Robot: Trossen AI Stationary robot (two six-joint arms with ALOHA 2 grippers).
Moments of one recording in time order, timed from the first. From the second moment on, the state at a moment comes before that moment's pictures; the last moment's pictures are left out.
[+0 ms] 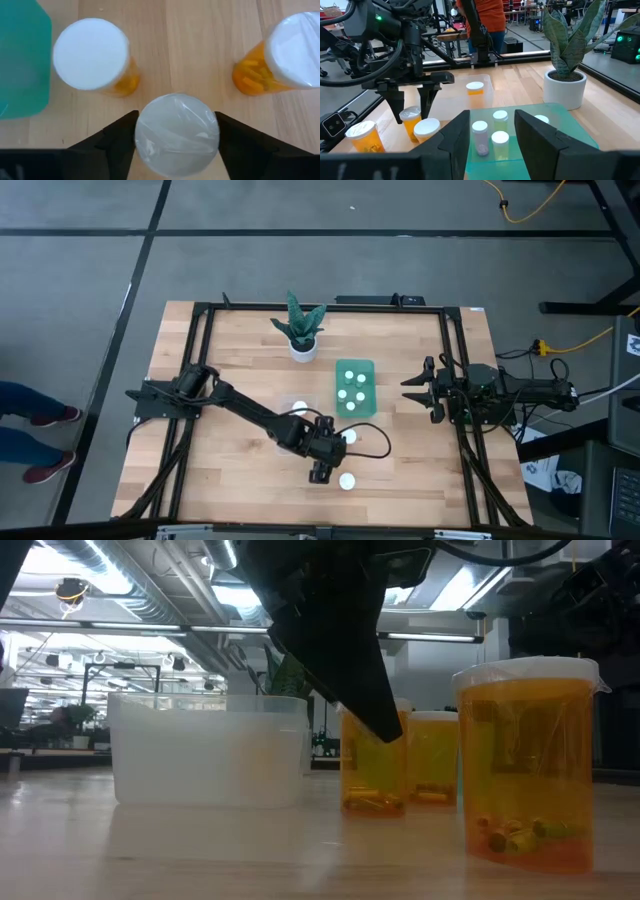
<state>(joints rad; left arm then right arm) -0.37 2.09 1.55 -0.50 -0.19 -0.28 0.01 0.00 0.06 -0.13 -0.01 0.10</state>
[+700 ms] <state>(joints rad) -0.49 1.86 1.80 -1.10 -0.34 -0.33 0.01 0.00 0.06 -0.13 -0.01 0.10</state>
